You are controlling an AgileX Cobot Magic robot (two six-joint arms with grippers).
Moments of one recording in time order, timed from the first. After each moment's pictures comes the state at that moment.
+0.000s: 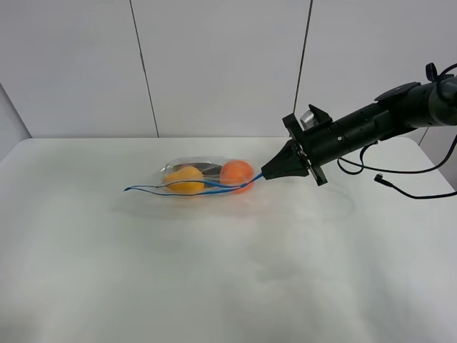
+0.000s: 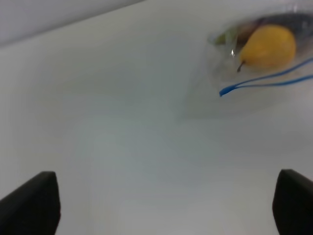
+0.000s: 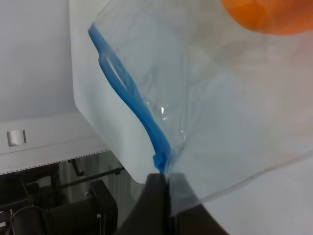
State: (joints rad) left arm 0.07 0.77 -0.96 -0.11 0.92 0.46; right arm 0.06 2.04 -1.34 1.12 1.21 -0.58
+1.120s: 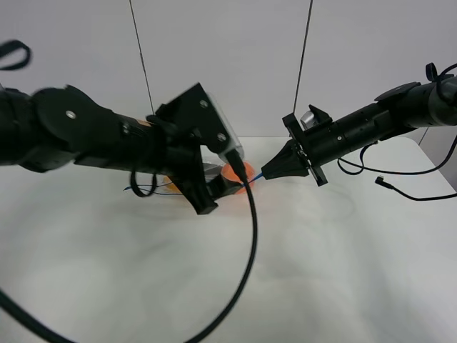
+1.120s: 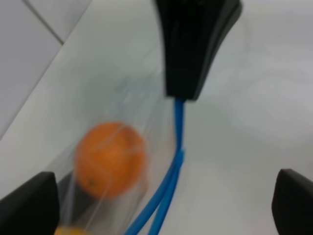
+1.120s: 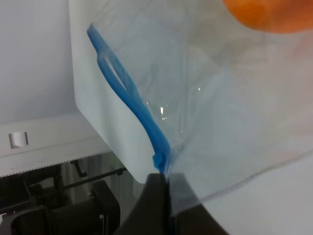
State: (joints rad) left arm -0.64 1.53 -0.97 -0.73 0.13 1.29; right arm 0.06 2.04 -1.34 1.12 1.21 -0.57
